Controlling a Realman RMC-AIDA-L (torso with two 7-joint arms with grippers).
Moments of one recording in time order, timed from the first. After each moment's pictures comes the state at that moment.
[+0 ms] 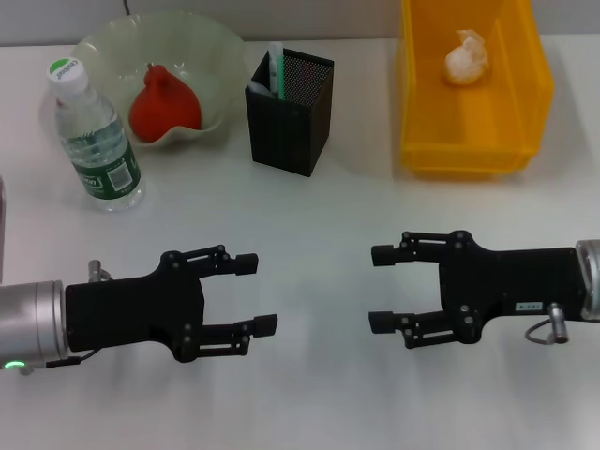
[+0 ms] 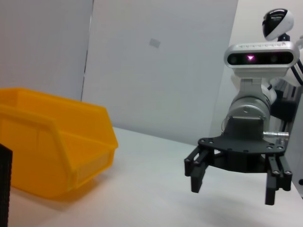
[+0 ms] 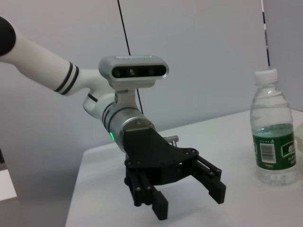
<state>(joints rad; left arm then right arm) -0.44 -2.04 0.87 0.39 1.84 1.64 -0.98 0.50 1.98 -1.21 -0.40 -1.58 -1.59 1.06</state>
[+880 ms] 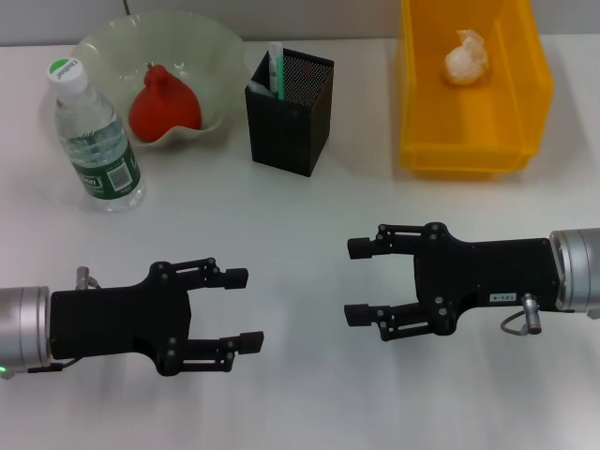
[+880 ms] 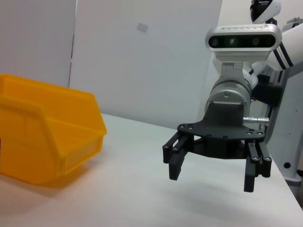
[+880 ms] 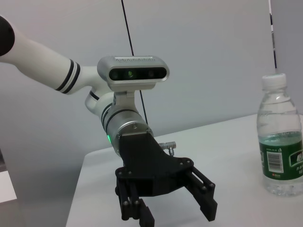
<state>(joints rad) -0.43 -2.02 0.87 0.43 1.90 1.67 -1.01 0.54 2.01 -1.21 -0.40 -1.58 -1.57 1.07</state>
